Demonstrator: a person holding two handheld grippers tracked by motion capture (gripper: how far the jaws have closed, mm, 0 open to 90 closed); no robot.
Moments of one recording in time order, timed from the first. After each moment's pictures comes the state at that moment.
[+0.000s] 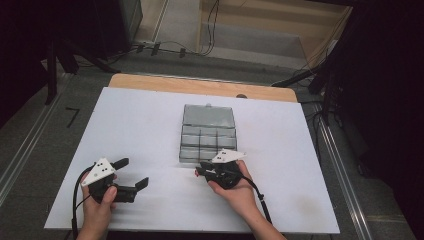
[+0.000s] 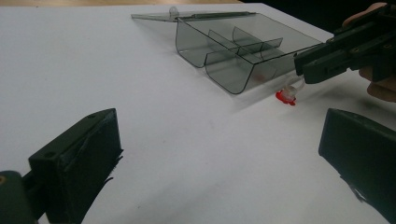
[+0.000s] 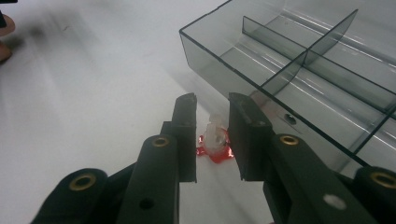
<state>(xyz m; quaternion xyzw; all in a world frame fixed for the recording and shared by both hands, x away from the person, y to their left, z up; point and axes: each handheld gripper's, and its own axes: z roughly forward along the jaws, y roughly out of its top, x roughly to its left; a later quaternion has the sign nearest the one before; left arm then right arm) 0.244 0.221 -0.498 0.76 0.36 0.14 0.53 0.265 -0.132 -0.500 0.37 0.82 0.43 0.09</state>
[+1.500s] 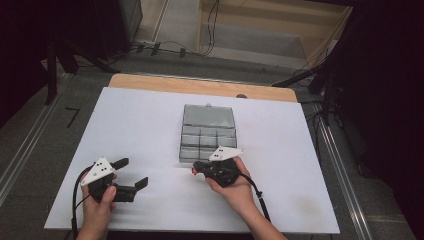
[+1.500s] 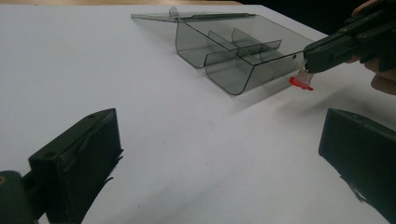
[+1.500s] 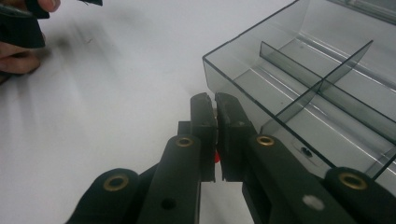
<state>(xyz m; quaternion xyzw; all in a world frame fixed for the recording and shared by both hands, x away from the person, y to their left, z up) 0.245 0.222 -0.499 0.75 0.36 0.13 0.53 0.266 -0.125 -0.483 0.35 0.82 0.45 0.09</state>
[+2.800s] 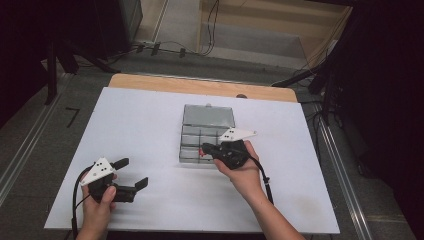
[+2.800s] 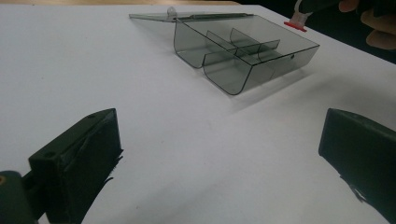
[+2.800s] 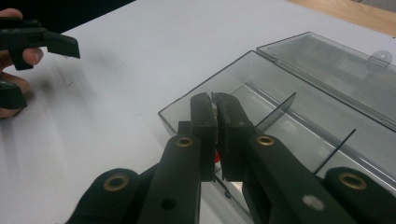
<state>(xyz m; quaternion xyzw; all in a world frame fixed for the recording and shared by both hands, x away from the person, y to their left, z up) 0.245 0.222 -0.499 0.75 0.36 0.13 0.54 0.295 -0.146 -0.444 0.36 0.80 0.46 0.11</state>
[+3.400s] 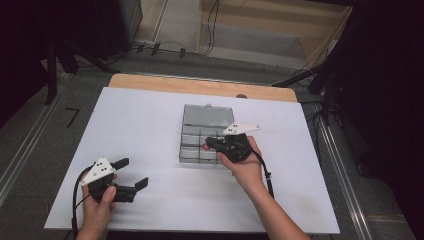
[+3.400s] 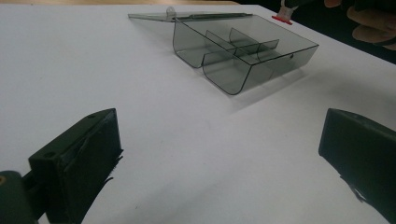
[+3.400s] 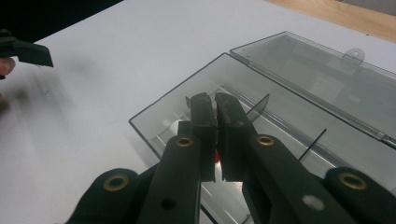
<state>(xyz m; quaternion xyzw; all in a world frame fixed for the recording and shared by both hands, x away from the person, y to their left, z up) 0.245 0.222 -0.499 0.75 0.36 0.13 0.54 0.311 -0.156 -0.446 0.38 0.80 0.45 0.12</state>
